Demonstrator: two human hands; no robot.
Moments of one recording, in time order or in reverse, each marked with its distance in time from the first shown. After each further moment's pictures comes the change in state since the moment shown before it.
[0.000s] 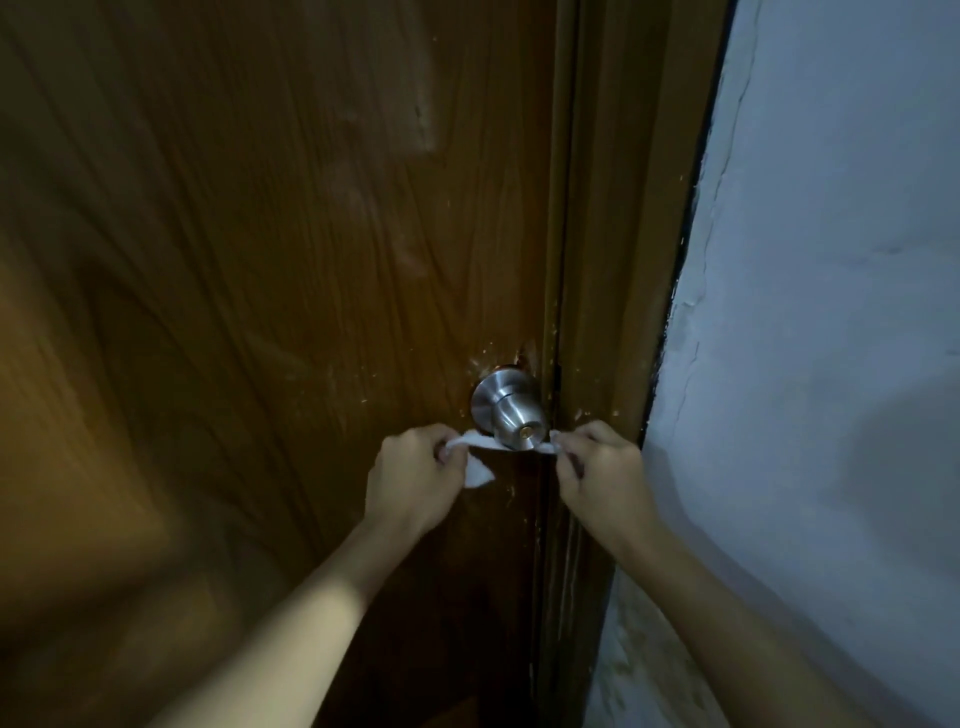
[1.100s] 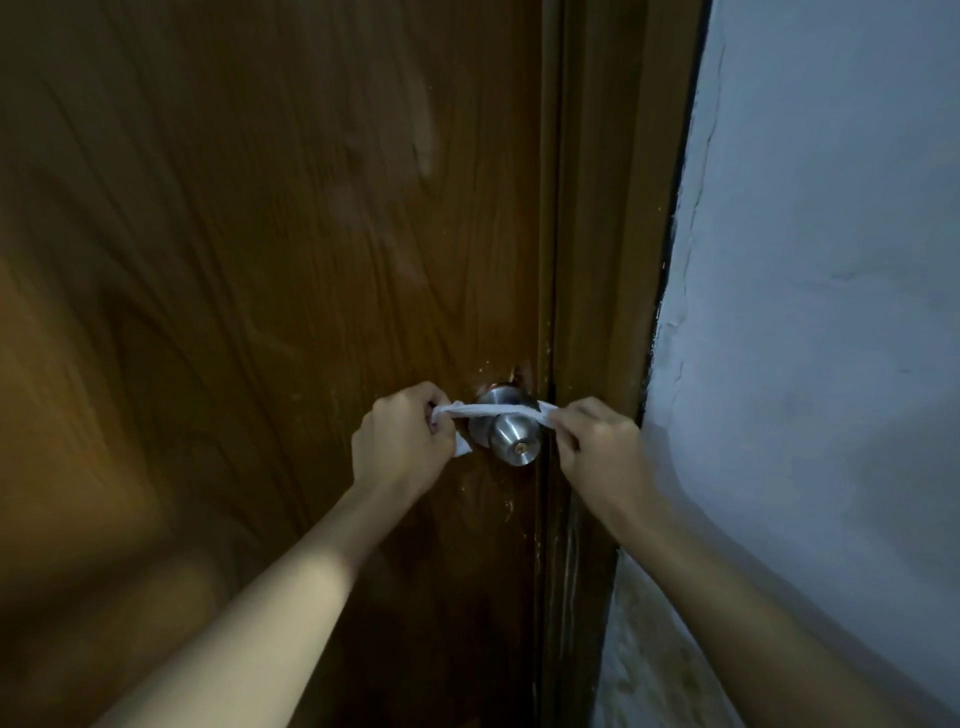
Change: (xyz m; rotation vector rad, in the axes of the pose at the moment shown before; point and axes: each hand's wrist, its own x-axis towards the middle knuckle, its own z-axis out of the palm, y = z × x) left_hand 0.021 0.029 -0.029 0.154 0.174 0.075; right_hand 0.027 -0.014 -0.024 -0.042 0.078 -0.121
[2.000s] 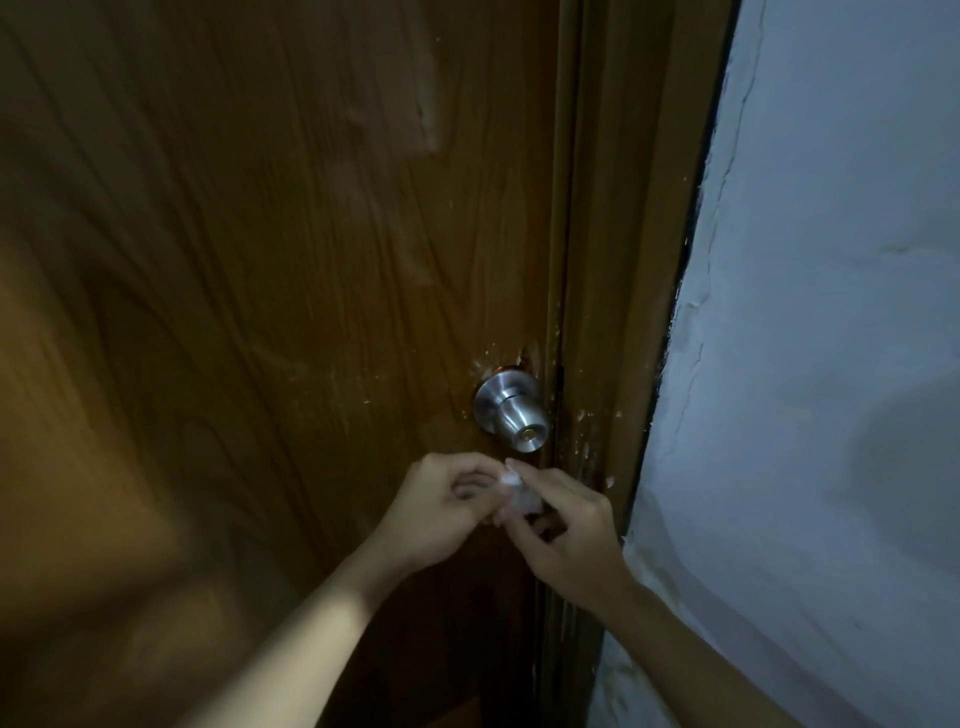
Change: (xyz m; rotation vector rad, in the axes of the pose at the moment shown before) left_hand -0.046 -0.020 0.025 -0.706 -0.573 -0.005; right_hand -0.061 -0.016 0.038 0.483 -0.041 -0.044
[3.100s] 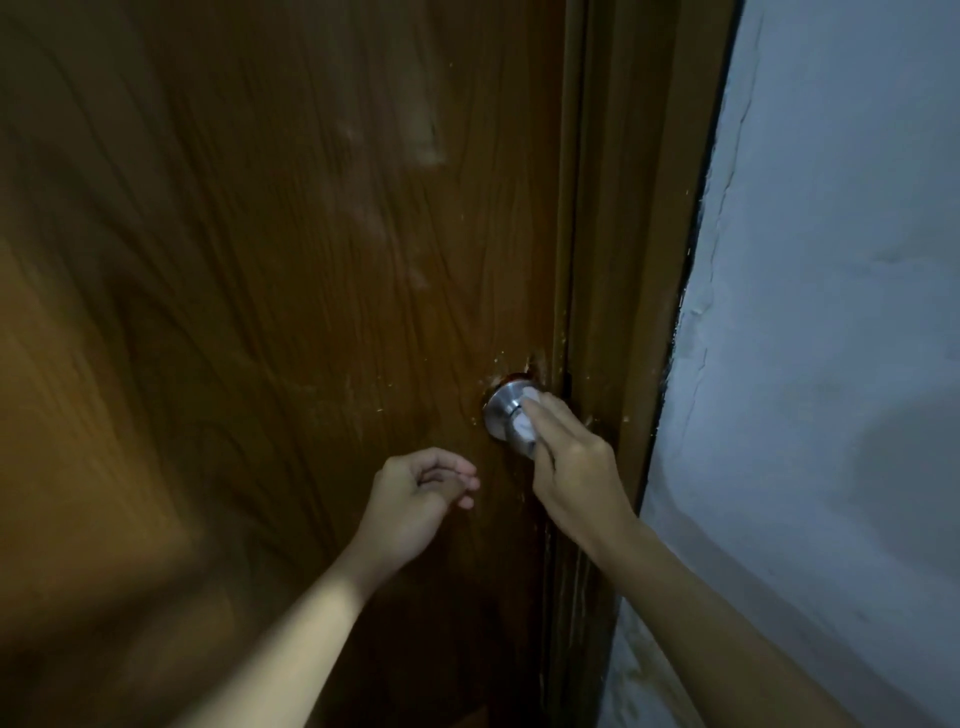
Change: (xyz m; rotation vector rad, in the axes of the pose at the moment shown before) left_hand -0.008 -0.002 -0.021 -0.092 0.252 -0.143; right_hand 0.049 -0.017 -0.005 -0.364 0.012 0.032
